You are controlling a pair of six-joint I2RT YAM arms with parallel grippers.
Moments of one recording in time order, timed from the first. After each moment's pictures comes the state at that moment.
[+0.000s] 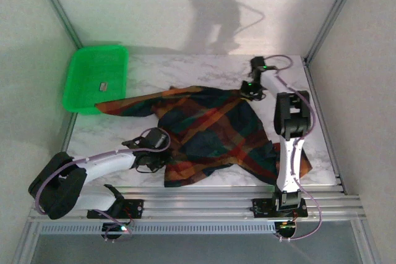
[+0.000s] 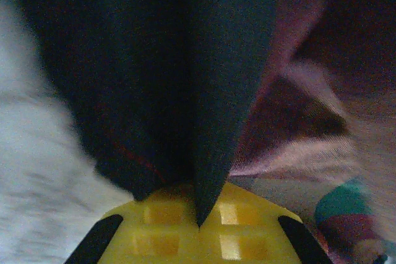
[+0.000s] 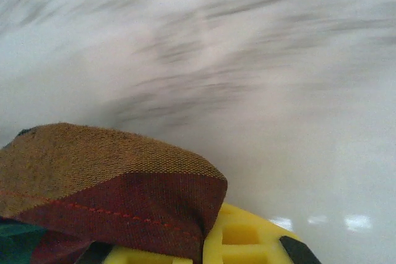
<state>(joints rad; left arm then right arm) -0.61 1.29 0.50 -0.37 0.10 -1.28 0.11 2.21 1.77 -0.83 -0.17 0.42</state>
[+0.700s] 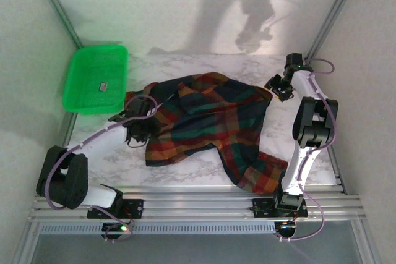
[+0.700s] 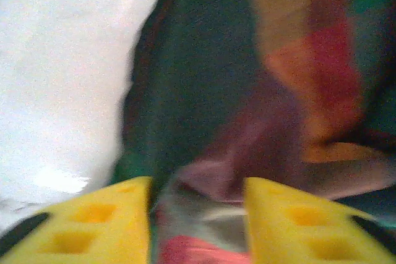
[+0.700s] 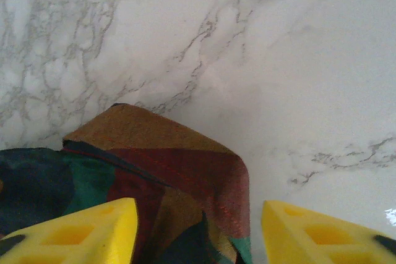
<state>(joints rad) -0.31 1.39 0.84 -0.52 0.05 -0.91 -0.09 2.04 1.67 -0.80 -0.21 0.56</state>
